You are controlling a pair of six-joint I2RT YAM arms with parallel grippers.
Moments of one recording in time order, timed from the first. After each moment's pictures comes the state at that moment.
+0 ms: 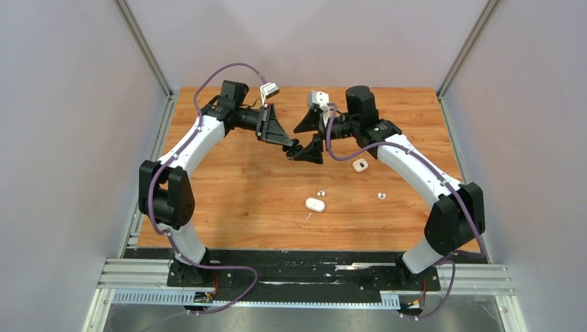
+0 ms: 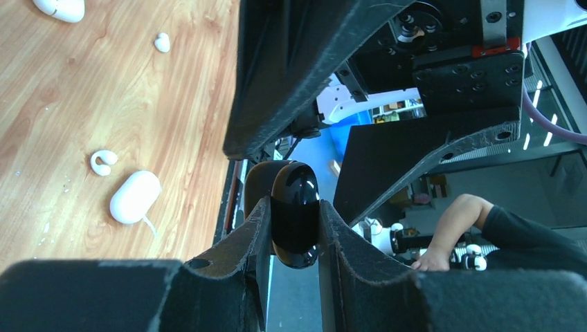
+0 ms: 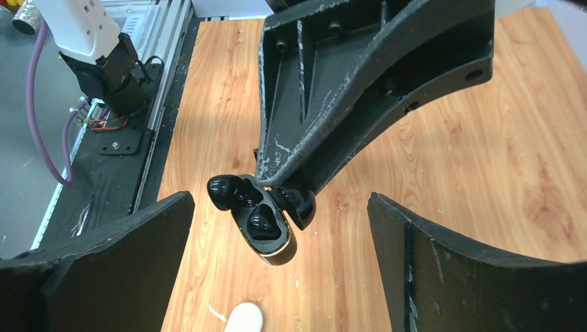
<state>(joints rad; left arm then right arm) -0.30 1.76 1.52 -0.51 1.38 -0.34 0.49 1.57 1.38 -0.19 -1.06 -0.33</state>
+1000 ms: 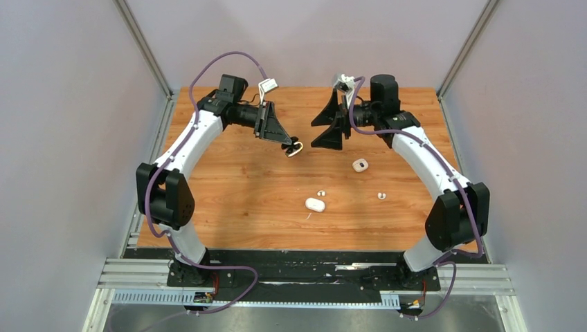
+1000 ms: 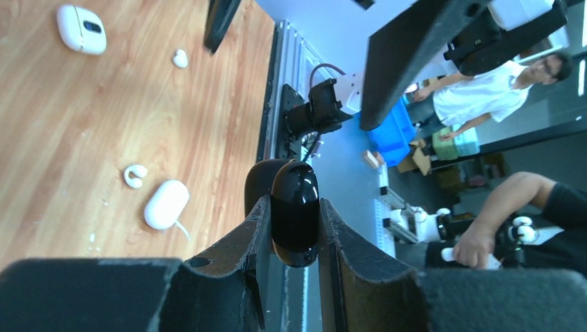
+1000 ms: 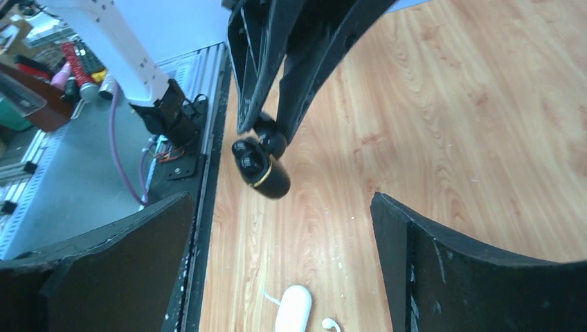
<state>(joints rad) -0.31 1.75 1.60 -0.69 1.36 -0.11 0.33 1.58 1.43 -0.21 -1.21 -0.07</state>
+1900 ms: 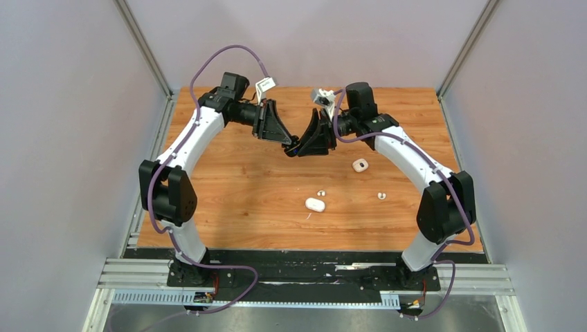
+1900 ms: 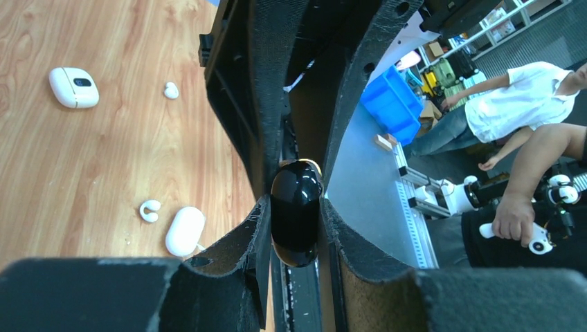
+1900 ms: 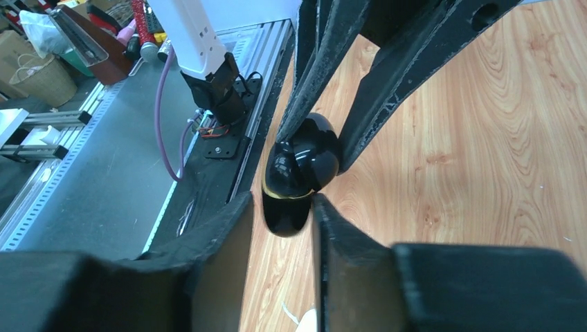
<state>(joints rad) -0.31 1.79 1.69 -0.80 1.48 0.19 0.43 1.68 1.44 -0.26 -1.36 -0.20</state>
